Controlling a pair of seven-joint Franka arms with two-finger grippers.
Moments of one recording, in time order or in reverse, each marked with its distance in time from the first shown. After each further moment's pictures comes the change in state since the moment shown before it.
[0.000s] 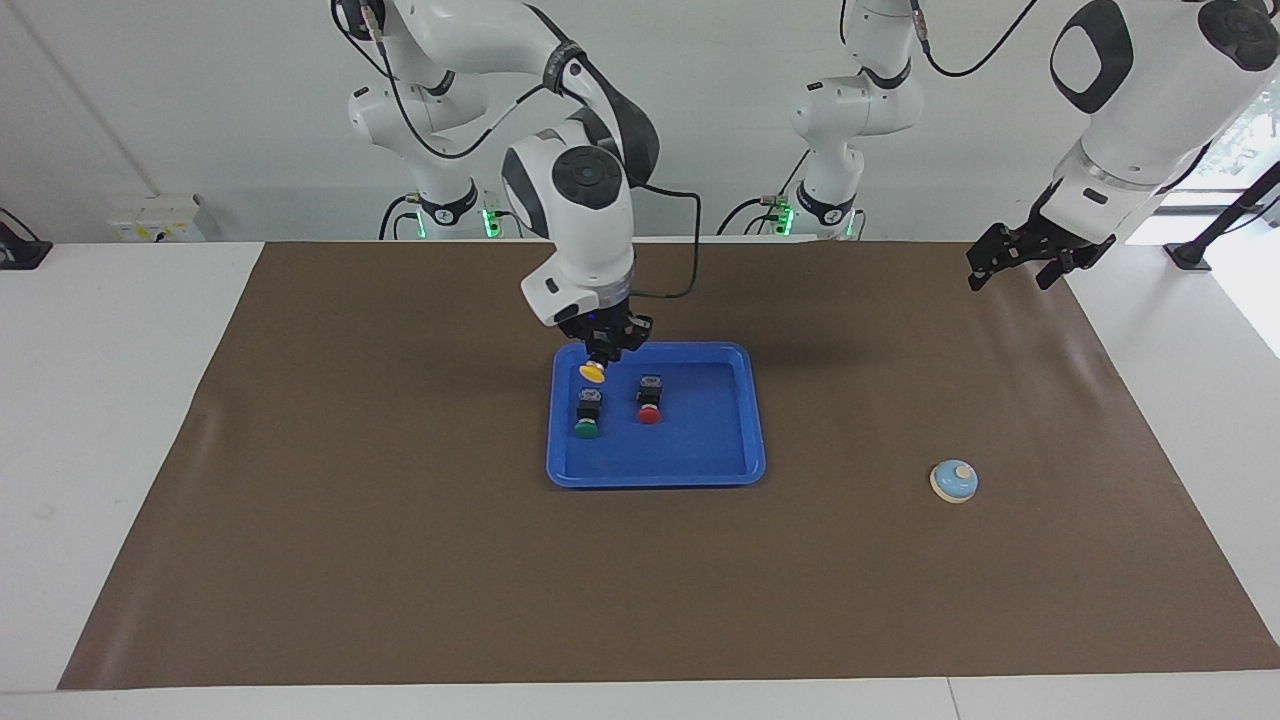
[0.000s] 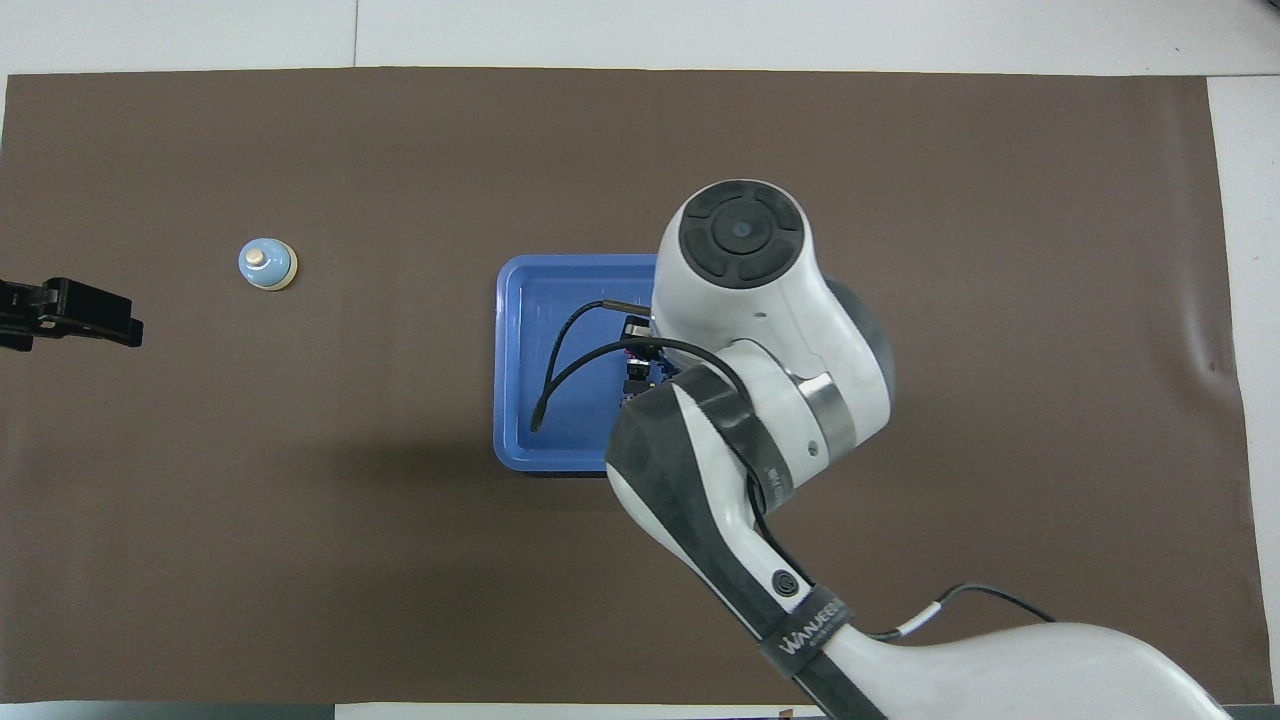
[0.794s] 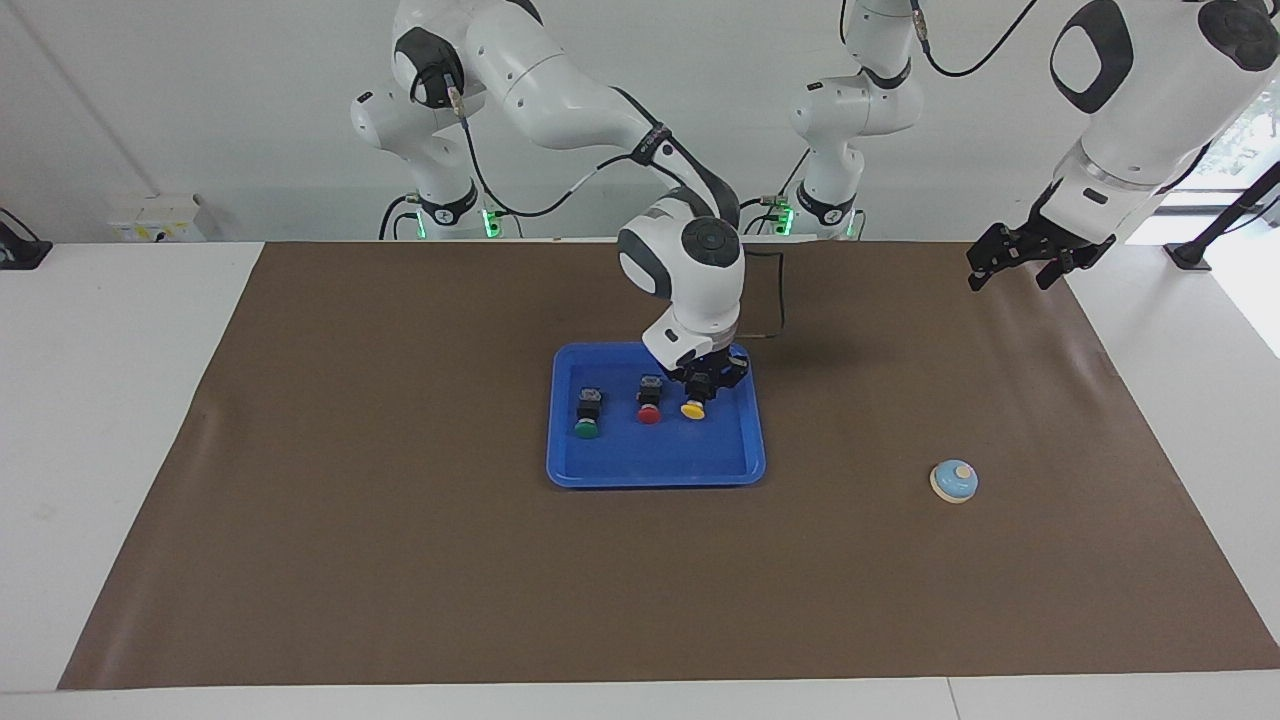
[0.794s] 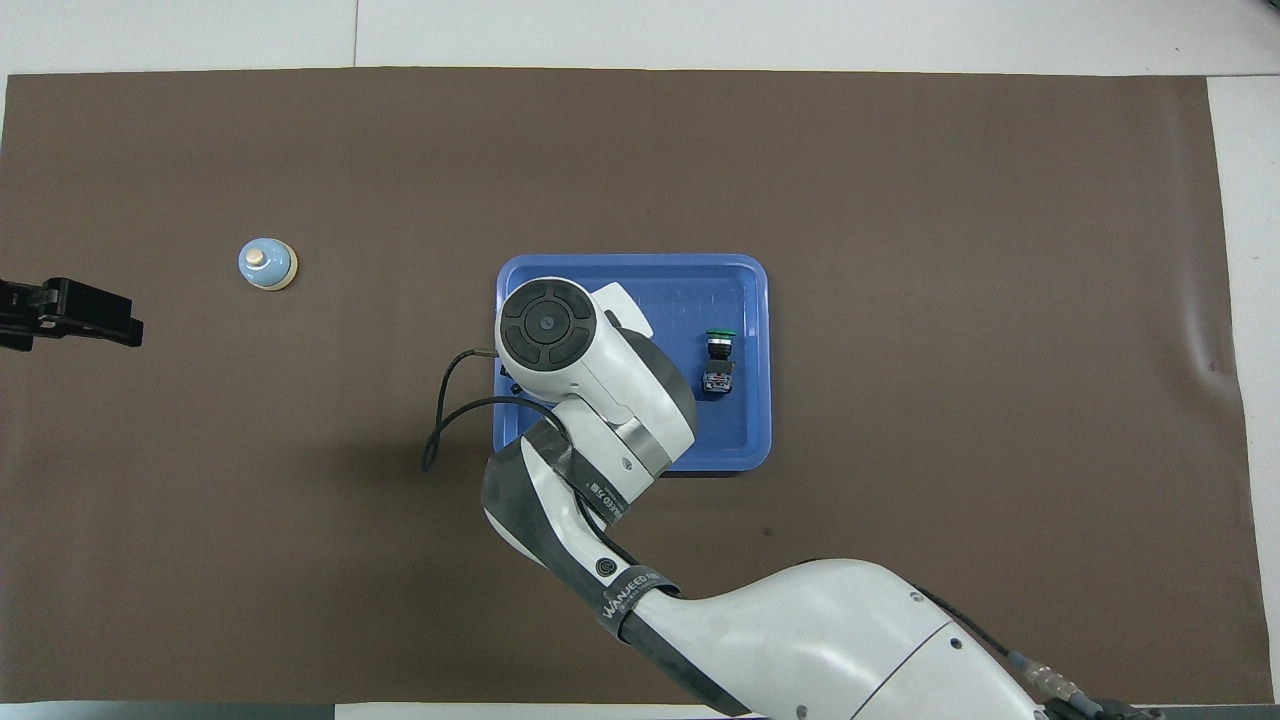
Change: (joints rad) left arm 0.000 0.000 0.000 0.000 0.000 0.000 0.000; right arm 0.147 0.240 -0.005 0.080 -0.029 0.253 0.015
